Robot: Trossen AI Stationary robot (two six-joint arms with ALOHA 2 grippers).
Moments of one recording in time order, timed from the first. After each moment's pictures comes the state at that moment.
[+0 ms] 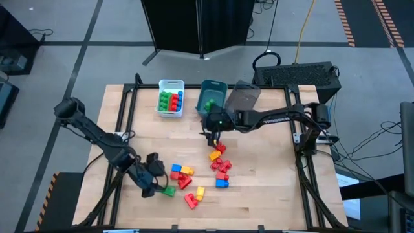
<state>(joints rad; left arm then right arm) -0.68 1.24 0.71 -0.49 -0.18 -0.70 -0.12 1.79 1.19 -0.02 0.05 -0.11</state>
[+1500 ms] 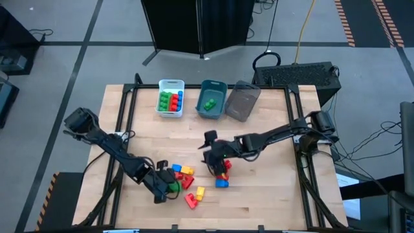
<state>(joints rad) -0.65 1.53 0.71 -0.23 -0.17 -0.70 0.19 1.79 1.19 -0.03 0.18 -0.32</state>
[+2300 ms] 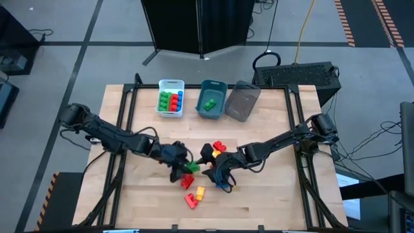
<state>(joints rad) -0.29 1.38 0.71 -0.02 0.00 -0.53 0.29 1.79 1.19 0.05 0.18 -0.75</state>
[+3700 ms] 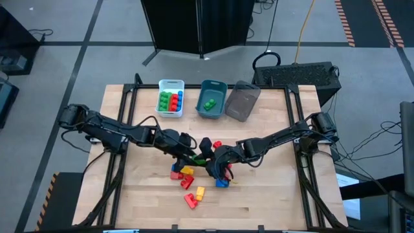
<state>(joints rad) -0.13 1.38 0.71 0.12 0.18 -0.43 0.23 1.79 1.19 0.09 0.18 -0.78</state>
